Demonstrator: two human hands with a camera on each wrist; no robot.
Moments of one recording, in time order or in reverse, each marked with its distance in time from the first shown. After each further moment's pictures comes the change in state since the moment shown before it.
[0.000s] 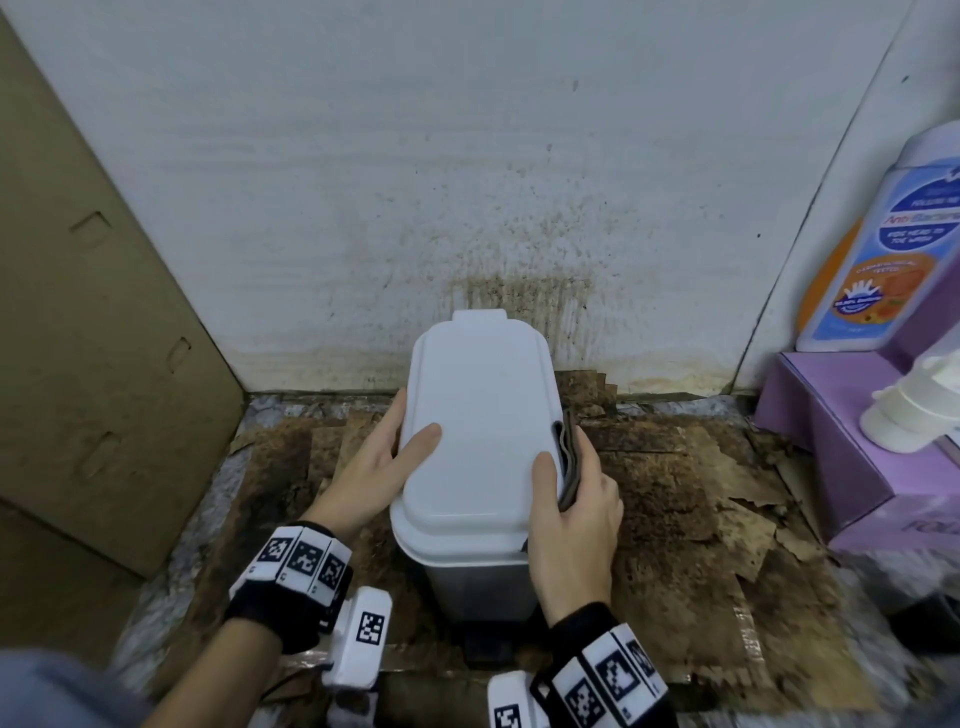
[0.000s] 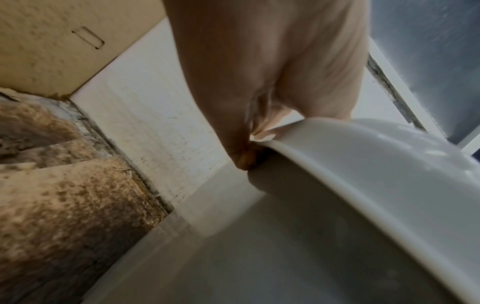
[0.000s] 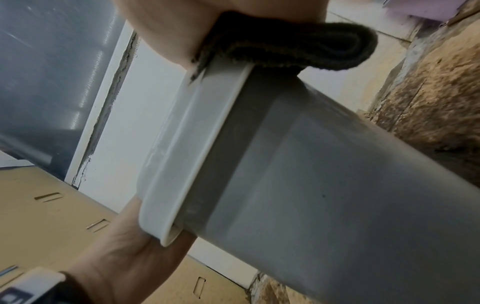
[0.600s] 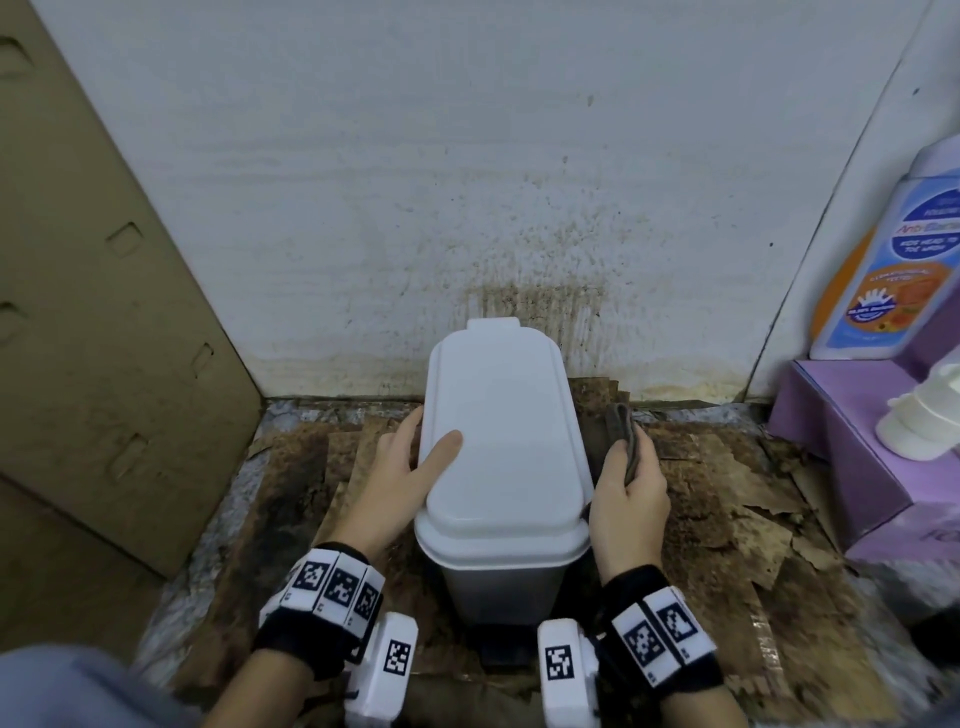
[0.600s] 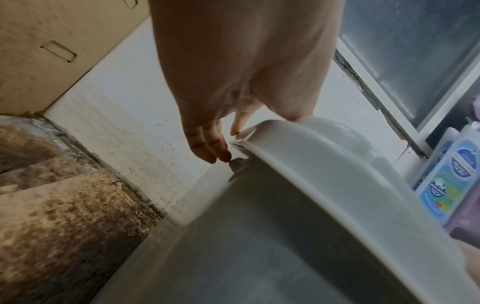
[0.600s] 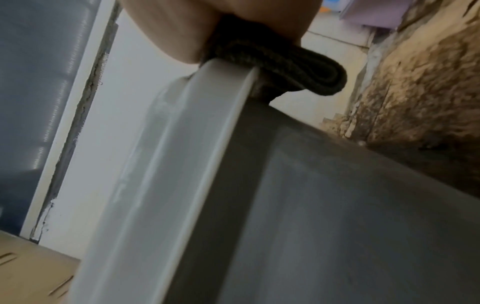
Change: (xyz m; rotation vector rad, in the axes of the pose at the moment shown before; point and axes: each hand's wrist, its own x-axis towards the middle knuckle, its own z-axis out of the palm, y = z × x) left_hand -0.006 -0.013 -0.005 0.193 0.176 -0.090; right_hand 0.033 0.000 -0.013 0.180 0.134 -0.009
